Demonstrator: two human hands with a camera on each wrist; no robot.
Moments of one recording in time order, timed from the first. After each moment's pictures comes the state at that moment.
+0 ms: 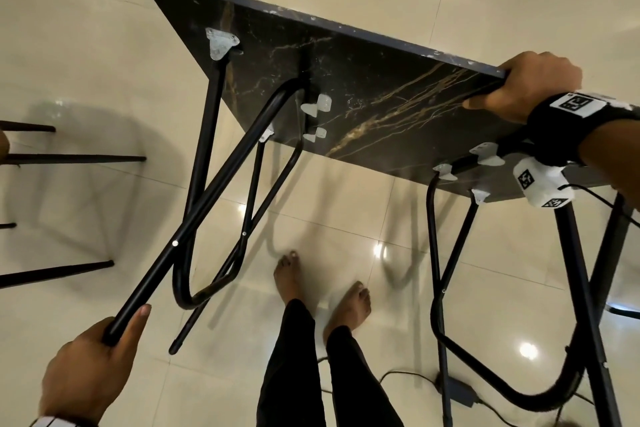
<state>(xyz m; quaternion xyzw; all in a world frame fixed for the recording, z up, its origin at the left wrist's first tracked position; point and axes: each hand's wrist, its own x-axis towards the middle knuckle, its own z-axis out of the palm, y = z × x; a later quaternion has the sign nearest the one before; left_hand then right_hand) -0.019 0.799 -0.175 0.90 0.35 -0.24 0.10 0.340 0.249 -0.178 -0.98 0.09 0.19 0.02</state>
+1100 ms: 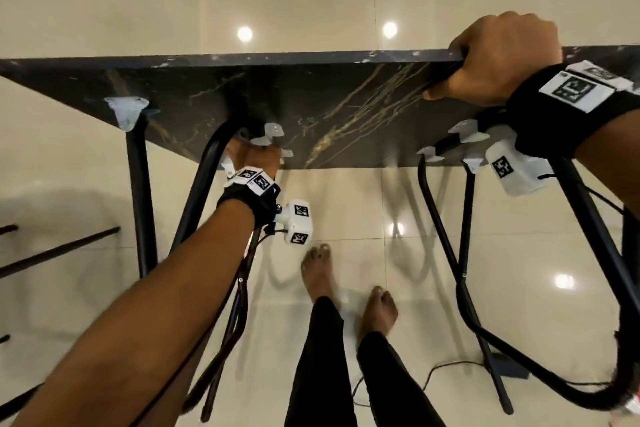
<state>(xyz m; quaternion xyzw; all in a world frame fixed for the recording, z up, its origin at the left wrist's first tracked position) 0.333 0.555 -0.349 0.87 0.26 -0.18 0.38 0.337 0.243 -0.187 -0.98 0.11 0.16 0.02</state>
